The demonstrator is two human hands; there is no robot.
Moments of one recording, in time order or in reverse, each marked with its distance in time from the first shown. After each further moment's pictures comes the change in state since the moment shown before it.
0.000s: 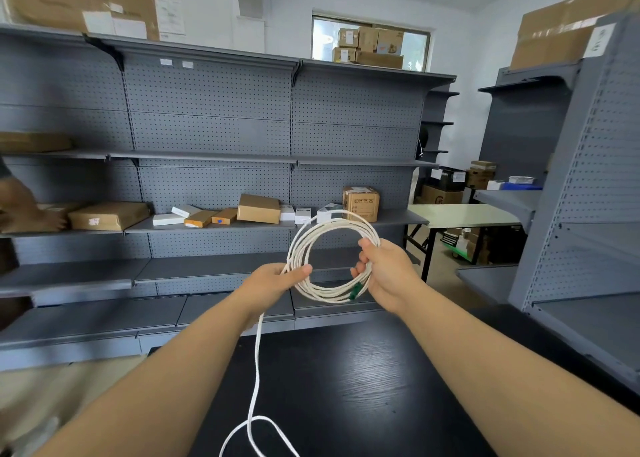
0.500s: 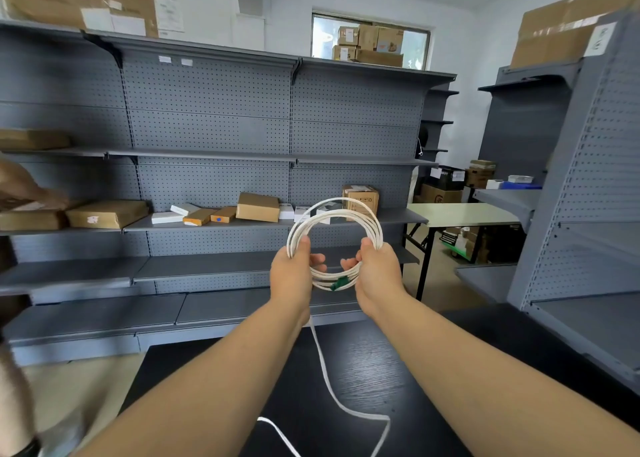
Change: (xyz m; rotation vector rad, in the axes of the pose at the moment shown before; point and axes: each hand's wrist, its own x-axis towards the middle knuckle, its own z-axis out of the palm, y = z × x) left_hand 0.006 0.028 0.058 -0.627 0.429 0.032; right_hand 0.001 0.014 0.026 0.084 0.281 -0.088
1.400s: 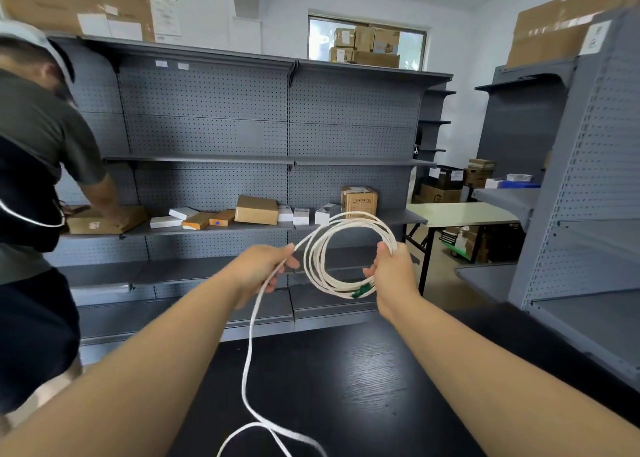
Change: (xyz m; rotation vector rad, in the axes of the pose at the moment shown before) left_hand 0.045 0.035 -0.055 0.620 -0.418 -0.091; right_hand 0.018 -0.002 -0.026 -0.215 0.057 -0.118
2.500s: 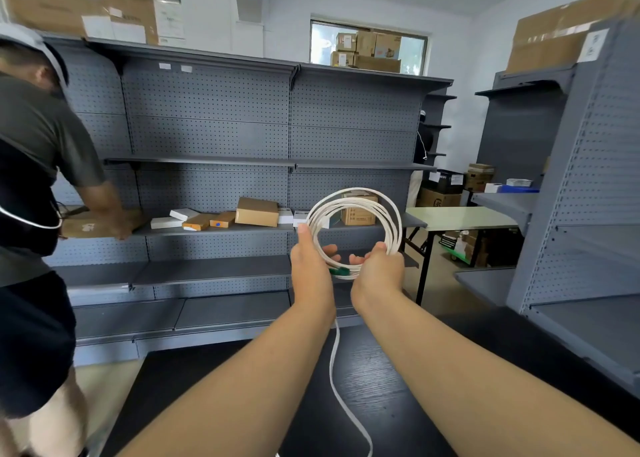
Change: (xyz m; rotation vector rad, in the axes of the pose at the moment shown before) left_hand -0.017 0.031 0.104 -0.781 0.428 0.125; right_hand -0.026 -0.022 0.028 0.425 0.204 0.194
